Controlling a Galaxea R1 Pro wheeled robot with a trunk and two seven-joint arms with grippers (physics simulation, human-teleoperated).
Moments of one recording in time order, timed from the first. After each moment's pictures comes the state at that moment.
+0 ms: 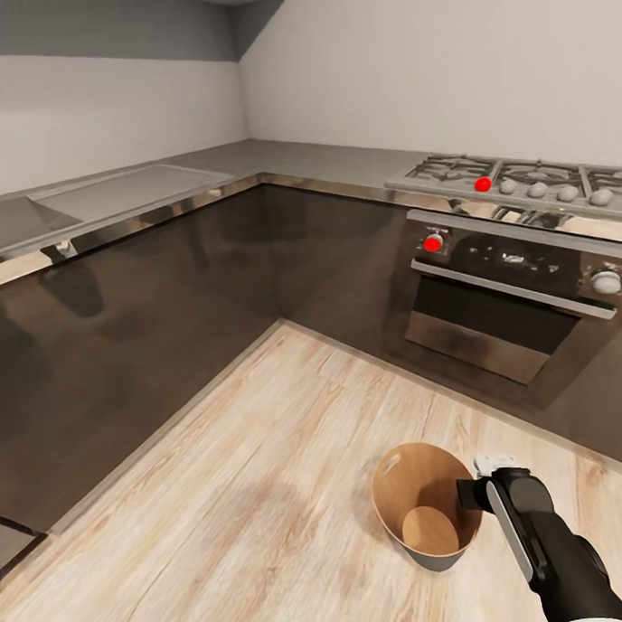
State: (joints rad) left arm 0.00 0.18 0.42 -0.74 0.02 0.03 -1.37; right arm -0.40 -0.09 -0.11 -1.26 0.02 1.00 -0.05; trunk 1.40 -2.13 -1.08
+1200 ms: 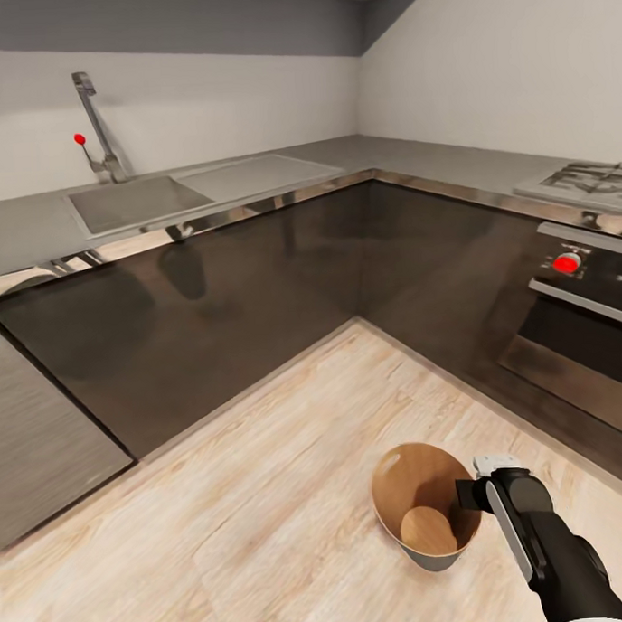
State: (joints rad) left arm 0.01 0.18 0.42 -0.74 0.02 0.03 -1.37; right arm -0.40 -0.09 -0.11 -1.26 0.01 1.00 -0.05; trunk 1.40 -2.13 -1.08
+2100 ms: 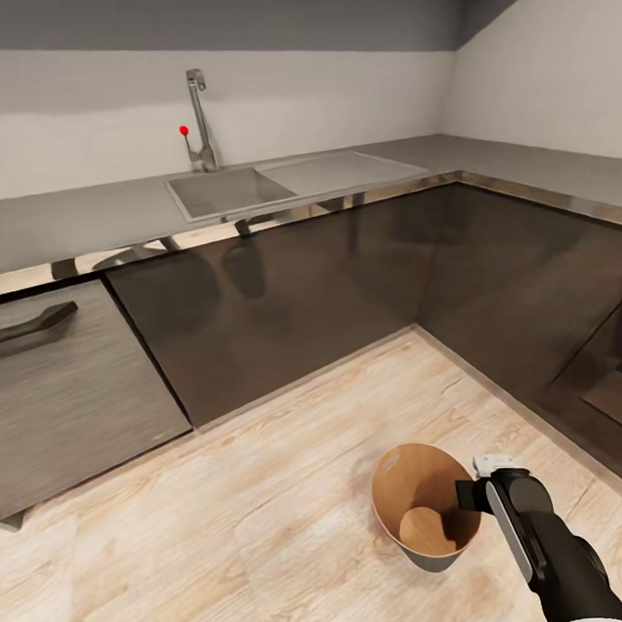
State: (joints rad) left arm 0.00 0.18 0.42 -0.74 0.02 0.03 -1.37; right arm -0.40 -0.09 -0.11 -1.25 0.00 1.00 -0.04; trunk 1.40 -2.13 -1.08
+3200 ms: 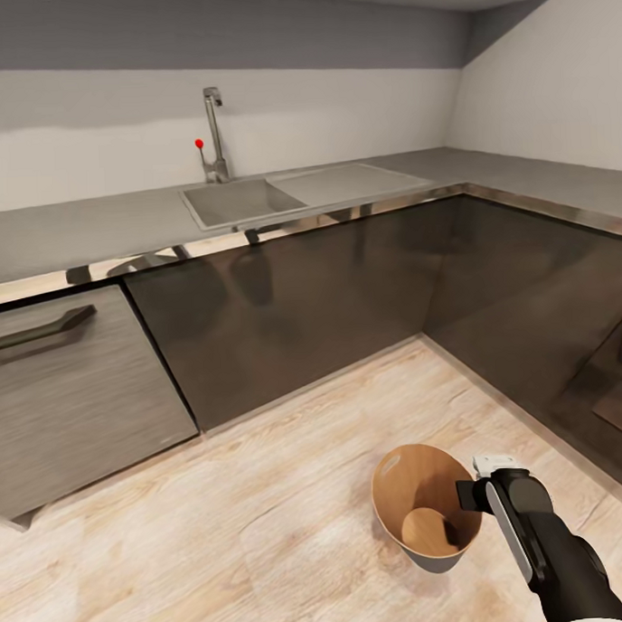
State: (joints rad) left arm 0.01 0.18 0.42 -0.74 0.02 0.03 -1.37; right arm -0.40 -0.09 -0.11 -1.25 0.02 1.00 -0.05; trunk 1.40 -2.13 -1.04
